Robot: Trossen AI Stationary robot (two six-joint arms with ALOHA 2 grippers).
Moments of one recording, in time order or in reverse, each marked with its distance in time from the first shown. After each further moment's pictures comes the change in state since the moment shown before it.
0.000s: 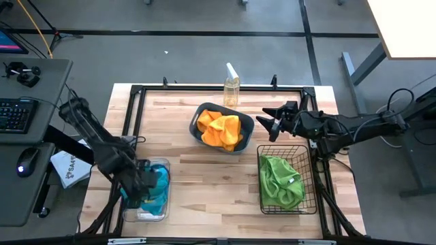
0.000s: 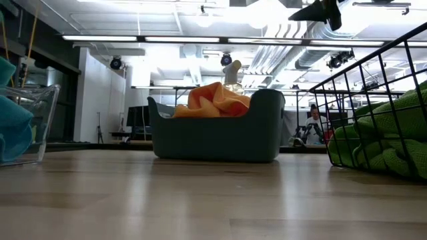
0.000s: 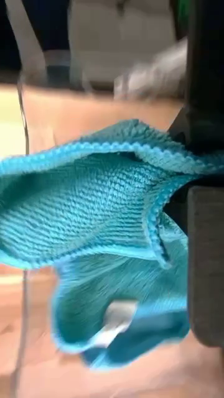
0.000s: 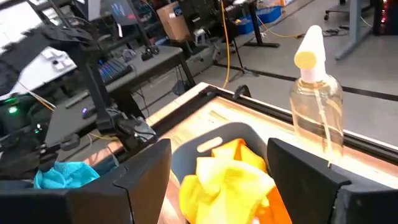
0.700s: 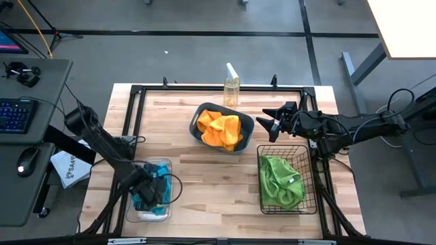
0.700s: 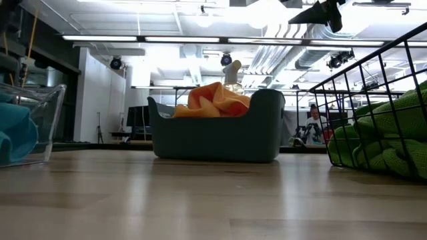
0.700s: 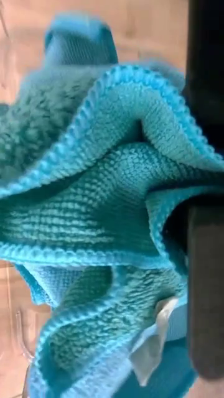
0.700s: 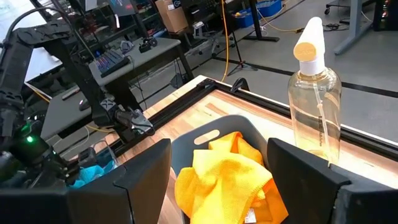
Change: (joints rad) left arm 0.014 0.245 -0.152 0.163 -0.013 0.068; right arm -0.006 0.000 0.000 -0.038 -0.019 0.002
